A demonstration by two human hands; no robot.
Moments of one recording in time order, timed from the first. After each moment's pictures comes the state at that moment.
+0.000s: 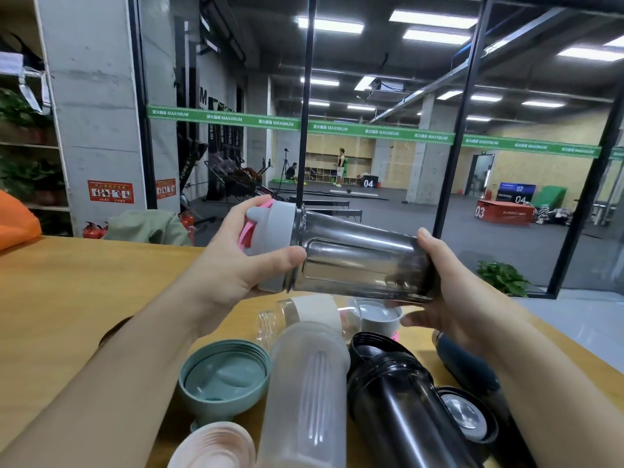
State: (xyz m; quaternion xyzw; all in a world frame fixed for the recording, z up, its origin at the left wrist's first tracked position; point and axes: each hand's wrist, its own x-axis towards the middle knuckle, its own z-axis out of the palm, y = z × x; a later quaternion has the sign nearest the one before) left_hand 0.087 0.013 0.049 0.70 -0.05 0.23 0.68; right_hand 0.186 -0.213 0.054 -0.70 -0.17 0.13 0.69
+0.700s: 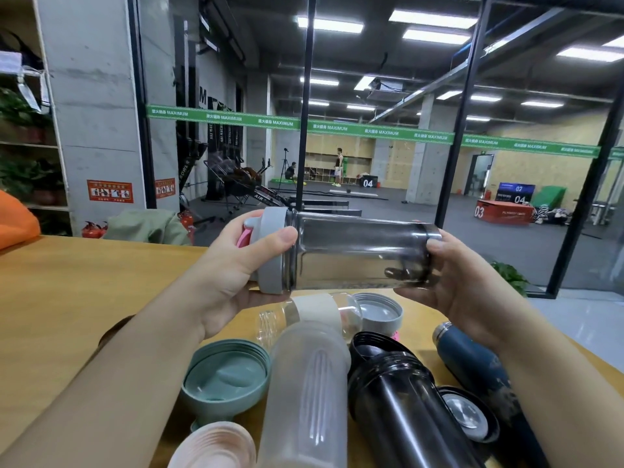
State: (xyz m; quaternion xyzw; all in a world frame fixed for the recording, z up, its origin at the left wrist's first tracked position) left_hand 0.096 0.013 0.047 0.64 0.00 0.19 0.74; right_hand 0.202 -0.228 0.052 -0.60 -0.32 0.13 0.72
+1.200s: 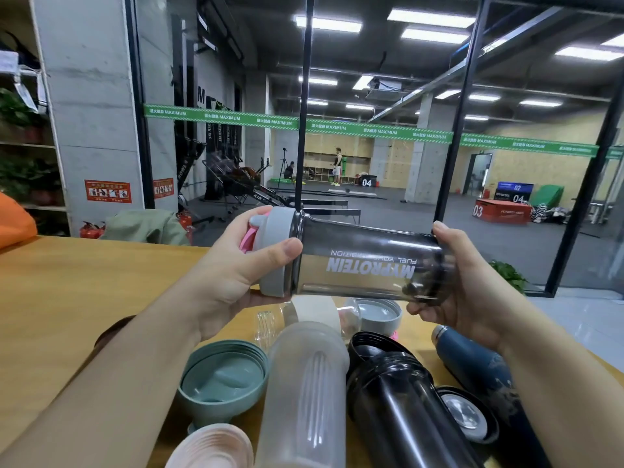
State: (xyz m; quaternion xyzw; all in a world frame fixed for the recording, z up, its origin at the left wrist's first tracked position) left_hand 0.095 0.011 0.045 0.66 -0.04 0.19 0.73; right_hand 0.194 -0.229 0.059 -0.67 -0.18 0.15 0.70
